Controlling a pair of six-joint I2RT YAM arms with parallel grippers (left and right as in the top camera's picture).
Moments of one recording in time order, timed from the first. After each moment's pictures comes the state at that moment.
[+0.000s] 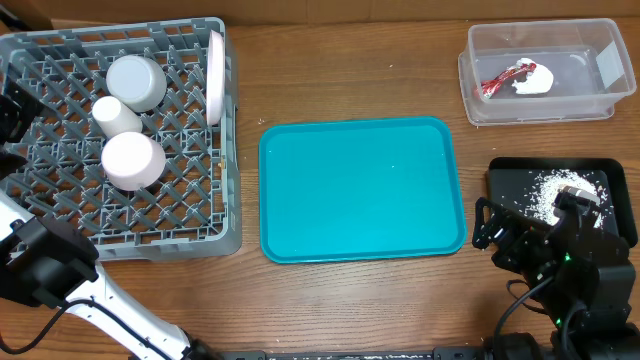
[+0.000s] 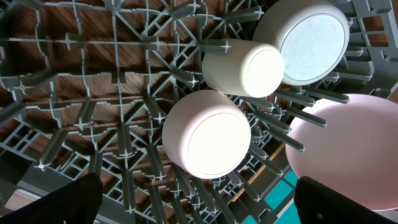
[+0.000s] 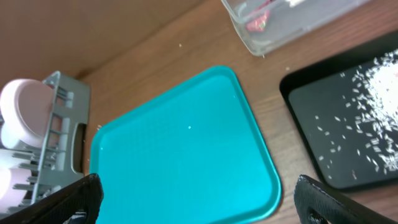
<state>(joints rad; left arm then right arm) 0.73 2.25 2.57 -1.69 0.35 -0.23 0.09 0.55 0.87 -0.93 -0.05 0.54</state>
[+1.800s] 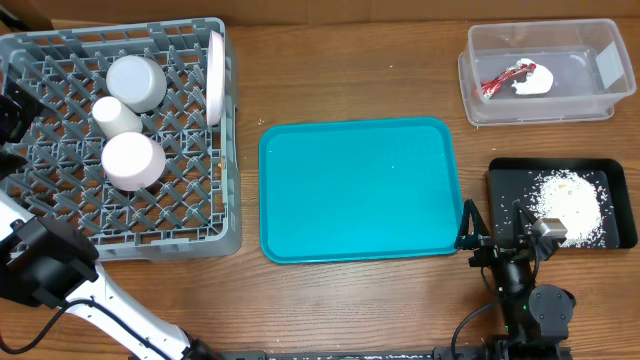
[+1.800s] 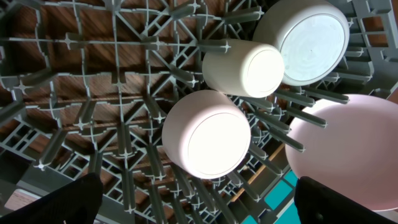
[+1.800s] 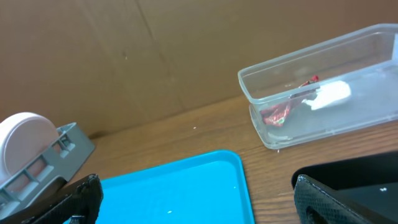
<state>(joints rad) 0.73 2.25 2.57 -1.69 0.35 -0.24 0.00 0.01 0.02 -0.02 -0.11 0.34</state>
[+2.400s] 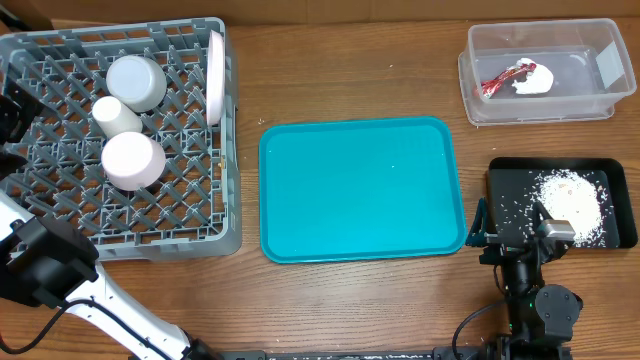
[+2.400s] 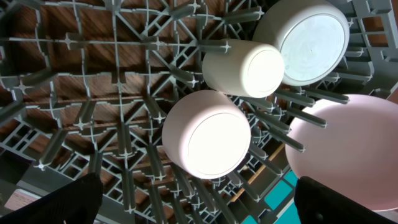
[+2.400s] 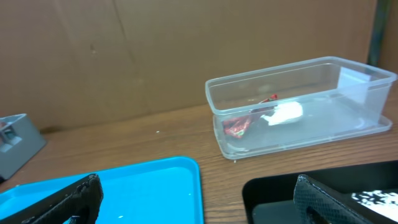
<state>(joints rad) 0.73 2.25 2.57 -1.69 0.35 -0.24 -0.11 0.01 0.02 -0.03 -0.10 0.19</state>
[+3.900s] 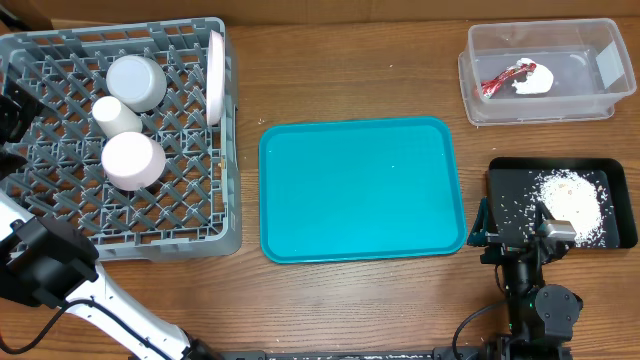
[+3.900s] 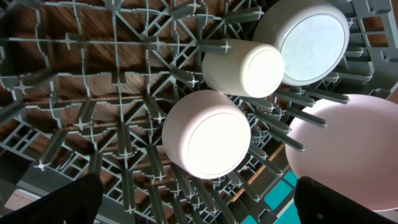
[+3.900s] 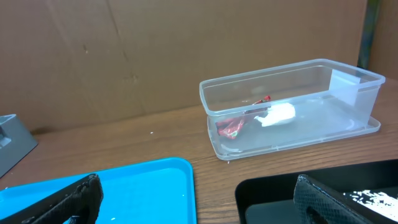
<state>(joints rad) 0.73 2.25 2.57 -1.69 0.35 -0.24 -0.11 0.01 0.02 -0.03 -0.08 0.18</state>
